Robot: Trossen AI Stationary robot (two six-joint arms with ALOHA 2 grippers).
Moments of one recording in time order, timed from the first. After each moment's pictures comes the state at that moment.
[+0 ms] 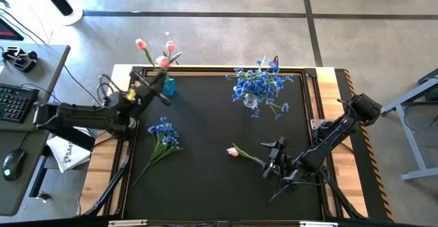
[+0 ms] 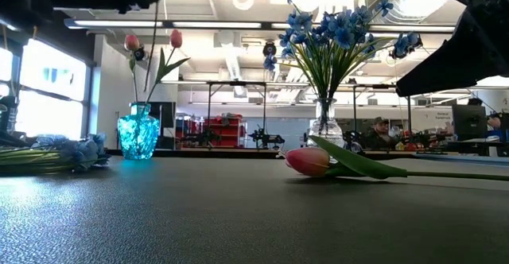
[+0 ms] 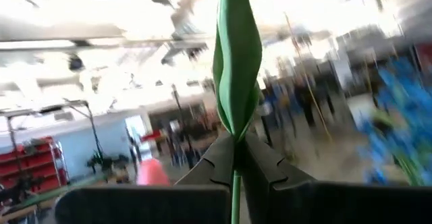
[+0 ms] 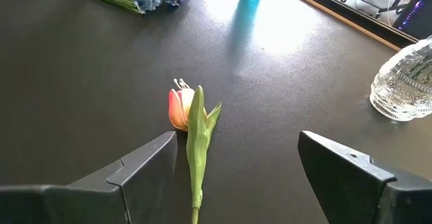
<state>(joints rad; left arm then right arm) 0.15 0.74 0.27 0.97 -0.64 0.62 0.79 1.53 0.67 -0.20 1.05 0.92</state>
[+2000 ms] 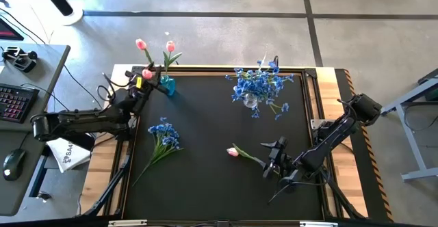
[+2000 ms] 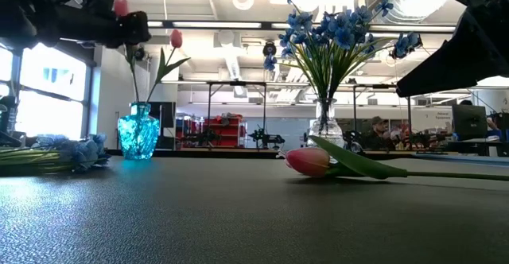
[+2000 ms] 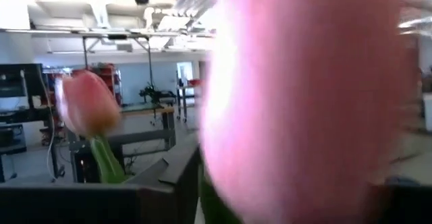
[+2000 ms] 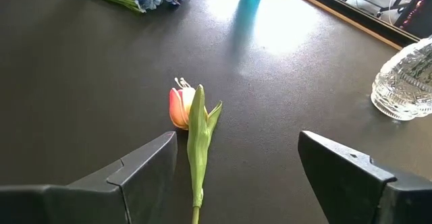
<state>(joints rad) 0.41 0.74 0.16 0.94 -0.71 0.31 0.79 1.53 0.67 -0.20 1.05 0.92</state>
